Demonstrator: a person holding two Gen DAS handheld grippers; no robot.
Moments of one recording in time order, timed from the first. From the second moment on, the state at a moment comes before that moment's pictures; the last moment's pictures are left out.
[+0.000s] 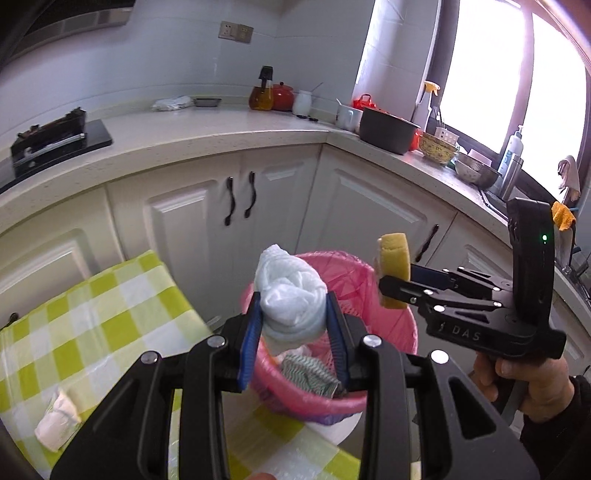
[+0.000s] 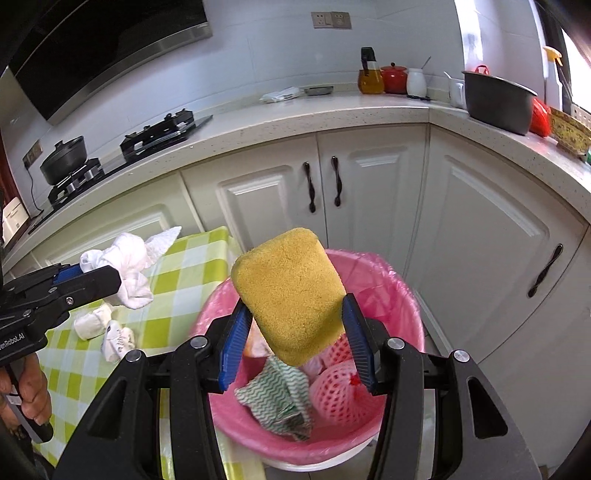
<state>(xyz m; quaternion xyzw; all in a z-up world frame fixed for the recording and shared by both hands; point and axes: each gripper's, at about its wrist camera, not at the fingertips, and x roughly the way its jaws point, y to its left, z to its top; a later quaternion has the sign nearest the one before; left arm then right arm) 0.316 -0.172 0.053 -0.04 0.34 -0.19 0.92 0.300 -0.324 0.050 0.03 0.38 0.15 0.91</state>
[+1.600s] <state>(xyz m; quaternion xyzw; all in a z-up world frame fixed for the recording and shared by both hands) 0.217 0.018 0.042 -0.11 0.32 -0.03 0.94 0.236 -0.261 0.048 0.04 0.38 0.18 0.91</state>
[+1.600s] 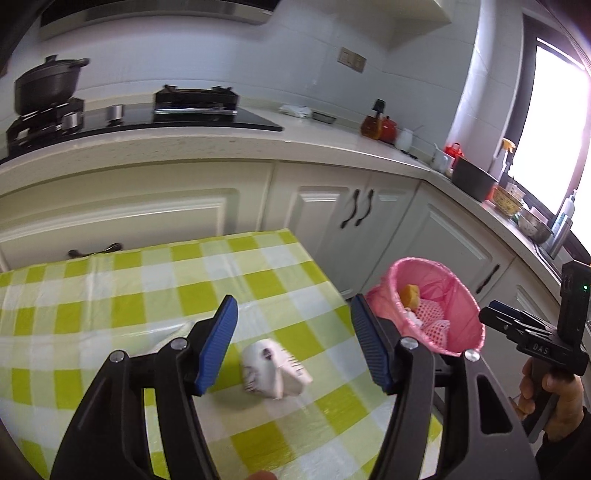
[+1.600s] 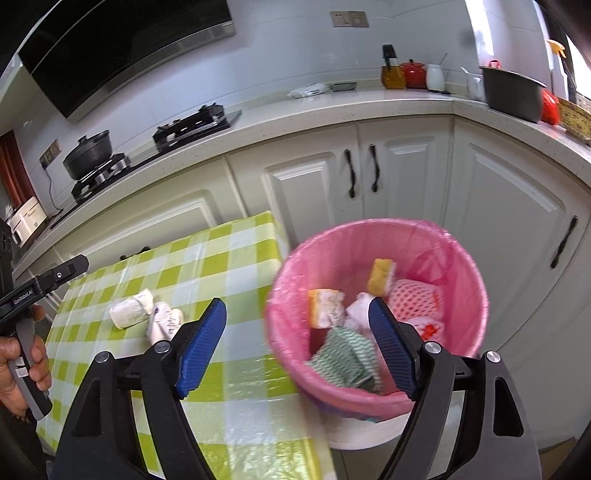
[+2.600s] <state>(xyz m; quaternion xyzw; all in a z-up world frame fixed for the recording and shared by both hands) 0.220 0.144 -0.047 -0.12 0.39 0.01 0.91 0.228 -0.066 -0.030 -0.03 0.44 0.29 0.85</state>
